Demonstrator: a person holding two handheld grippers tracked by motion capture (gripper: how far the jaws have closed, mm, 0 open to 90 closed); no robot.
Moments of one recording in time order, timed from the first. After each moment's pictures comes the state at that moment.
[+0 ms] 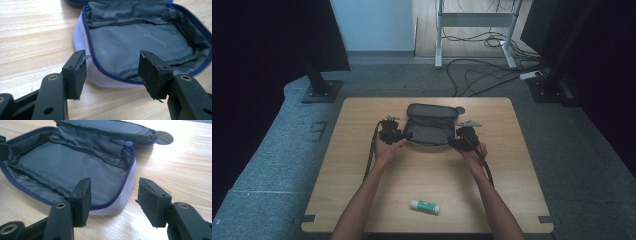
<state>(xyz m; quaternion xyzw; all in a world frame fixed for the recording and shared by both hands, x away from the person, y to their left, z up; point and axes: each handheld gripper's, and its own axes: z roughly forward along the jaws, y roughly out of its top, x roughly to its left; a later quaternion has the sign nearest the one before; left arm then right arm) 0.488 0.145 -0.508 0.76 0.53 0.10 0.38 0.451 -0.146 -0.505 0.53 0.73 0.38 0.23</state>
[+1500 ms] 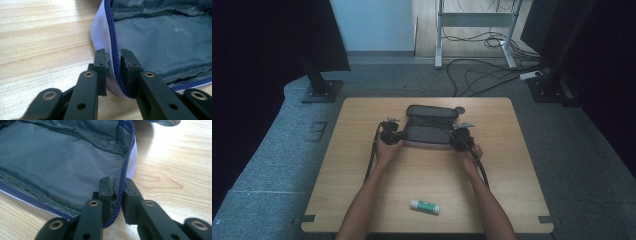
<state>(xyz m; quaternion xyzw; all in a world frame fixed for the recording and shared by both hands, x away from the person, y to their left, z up) 0.501 0.146 -0.534 0.76 0.53 0.13 0.35 0.471 -0.136 -0.538 0.55 0.73 0.33 0.23</state>
